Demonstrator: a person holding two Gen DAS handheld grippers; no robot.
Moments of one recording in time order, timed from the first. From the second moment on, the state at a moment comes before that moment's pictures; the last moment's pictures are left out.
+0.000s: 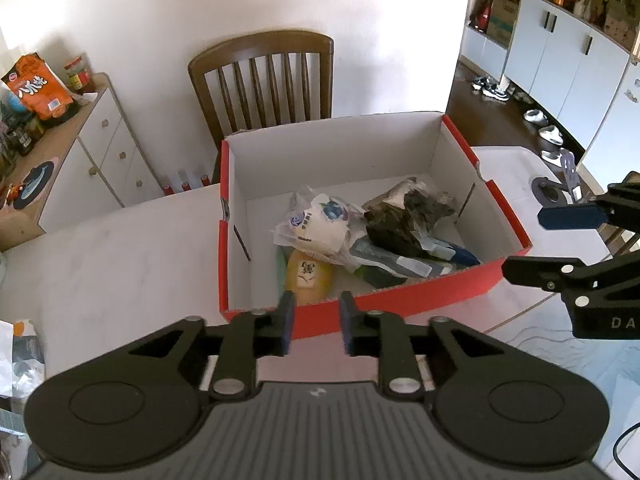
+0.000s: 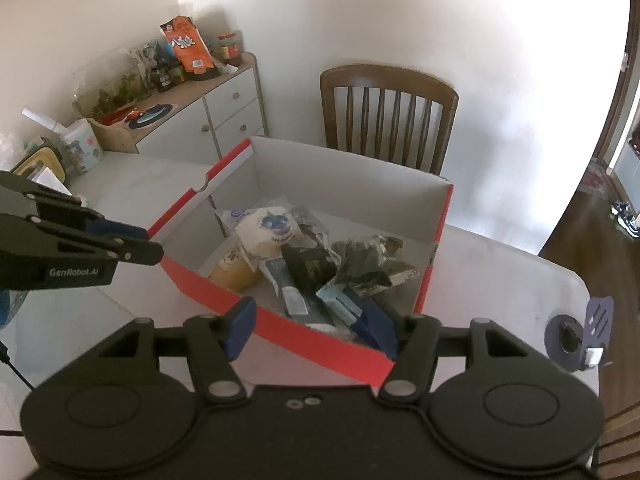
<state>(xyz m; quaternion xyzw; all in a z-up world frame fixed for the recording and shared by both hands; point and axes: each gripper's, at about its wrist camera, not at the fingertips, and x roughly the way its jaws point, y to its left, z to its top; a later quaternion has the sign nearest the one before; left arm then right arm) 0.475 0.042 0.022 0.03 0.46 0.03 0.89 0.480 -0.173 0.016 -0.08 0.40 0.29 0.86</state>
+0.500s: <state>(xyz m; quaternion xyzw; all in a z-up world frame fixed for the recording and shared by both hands) 0.441 0.024 0.020 0.03 0.45 0.02 0.89 0.442 -0.184 0.025 -0.08 0.37 0.29 0.88</state>
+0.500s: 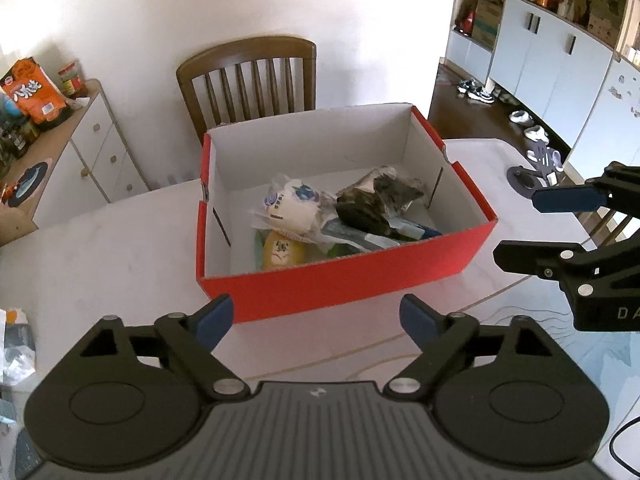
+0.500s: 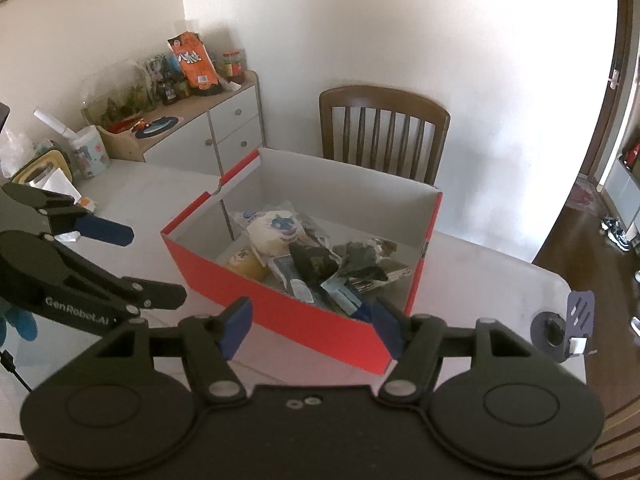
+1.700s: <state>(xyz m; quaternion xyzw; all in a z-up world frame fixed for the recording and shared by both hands) 0.379 -0.004 0.022 0.03 0.42 0.05 0.91 0.403 -0.210 0.014 -0.05 0.38 0.25 0.89</state>
